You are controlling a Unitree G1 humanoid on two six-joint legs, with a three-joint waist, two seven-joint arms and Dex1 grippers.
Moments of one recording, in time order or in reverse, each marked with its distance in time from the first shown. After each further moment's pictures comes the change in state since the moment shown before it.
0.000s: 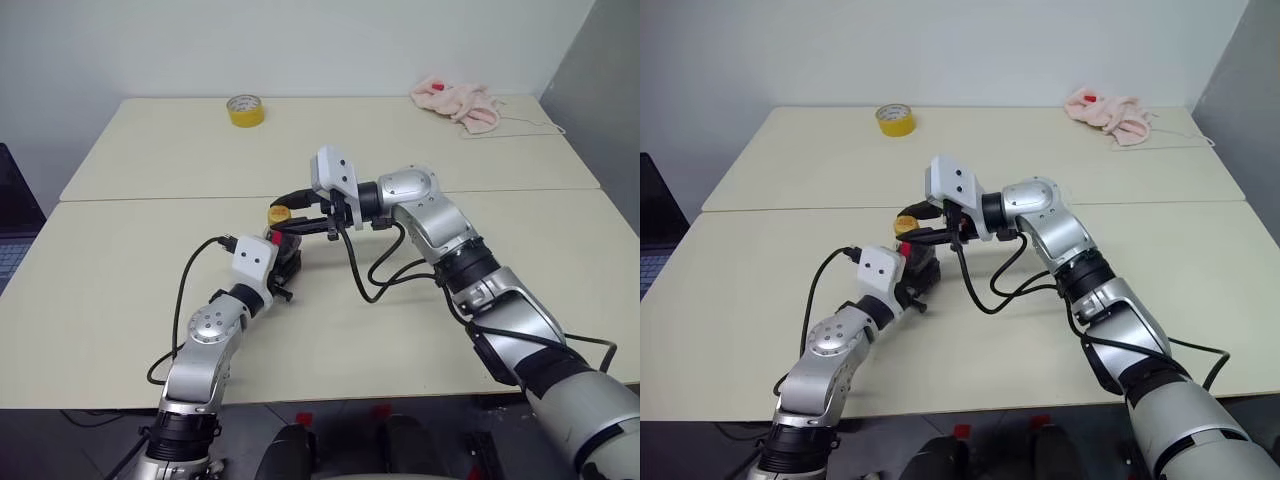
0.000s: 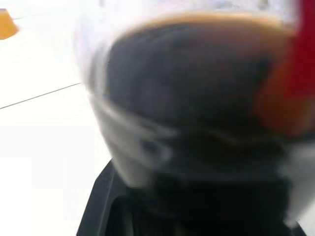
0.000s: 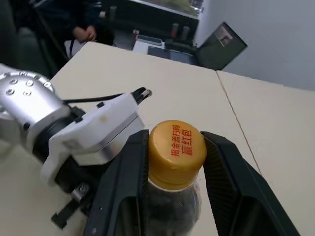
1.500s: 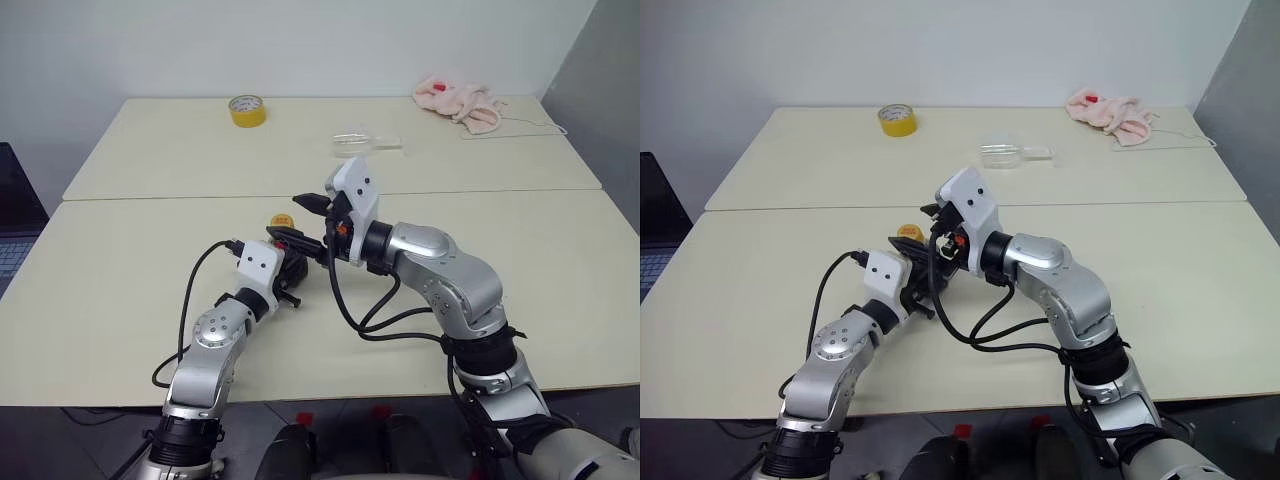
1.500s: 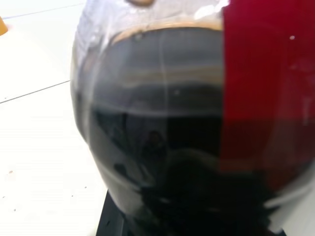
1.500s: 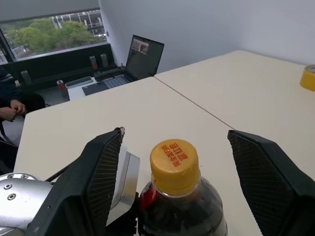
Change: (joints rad) left arm 0.020 -0.016 -0.017 -0.011 0.002 -0.007 -0.003; right arm 0.443 0.122 -0.141 -0.920 0.118 0.861 -0.666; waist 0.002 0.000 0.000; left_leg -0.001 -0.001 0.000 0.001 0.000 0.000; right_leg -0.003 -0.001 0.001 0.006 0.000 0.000
